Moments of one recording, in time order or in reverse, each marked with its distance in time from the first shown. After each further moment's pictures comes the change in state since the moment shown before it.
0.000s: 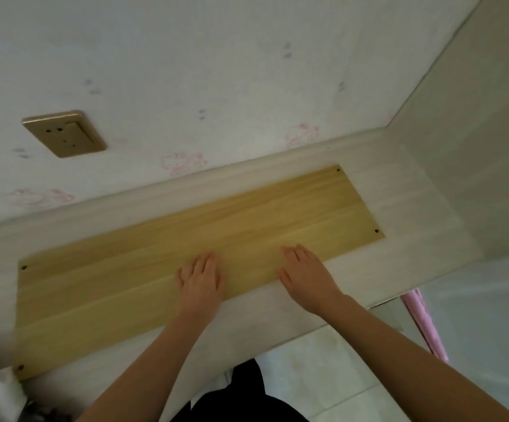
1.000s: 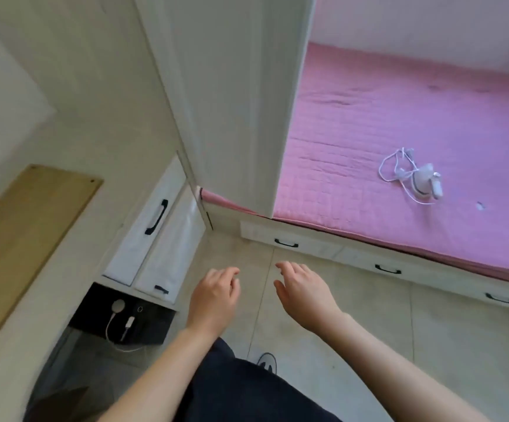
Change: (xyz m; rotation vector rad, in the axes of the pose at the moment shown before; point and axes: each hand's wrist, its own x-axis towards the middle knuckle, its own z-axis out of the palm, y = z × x) left_hand -0.366 0.245 0.129 -0.039 -0.342 1.072; right_hand -0.519 0.098 0.160 0.326 0.465 0.838
